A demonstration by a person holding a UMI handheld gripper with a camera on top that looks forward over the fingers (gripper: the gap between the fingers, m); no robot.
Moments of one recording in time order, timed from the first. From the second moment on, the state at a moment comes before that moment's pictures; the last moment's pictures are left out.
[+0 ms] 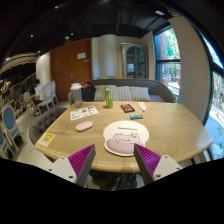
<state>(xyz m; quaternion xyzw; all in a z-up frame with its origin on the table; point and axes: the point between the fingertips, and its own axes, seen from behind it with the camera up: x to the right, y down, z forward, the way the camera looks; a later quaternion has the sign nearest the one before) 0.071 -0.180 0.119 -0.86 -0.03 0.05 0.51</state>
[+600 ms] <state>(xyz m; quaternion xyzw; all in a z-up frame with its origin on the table) -0.090 -0.054 0.028 -0.88 -0.12 0.08 0.46</state>
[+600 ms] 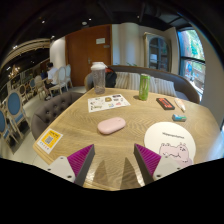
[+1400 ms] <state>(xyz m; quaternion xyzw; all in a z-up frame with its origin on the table) -0.159 0.093 -0.017 -0.90 -0.10 0.06 0.41</state>
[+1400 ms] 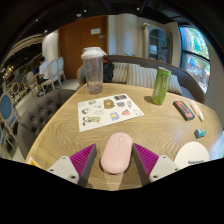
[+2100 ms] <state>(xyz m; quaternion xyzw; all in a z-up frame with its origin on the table) 0.039 0.061 0.136 -0.84 -0.03 -0.03 0.54</state>
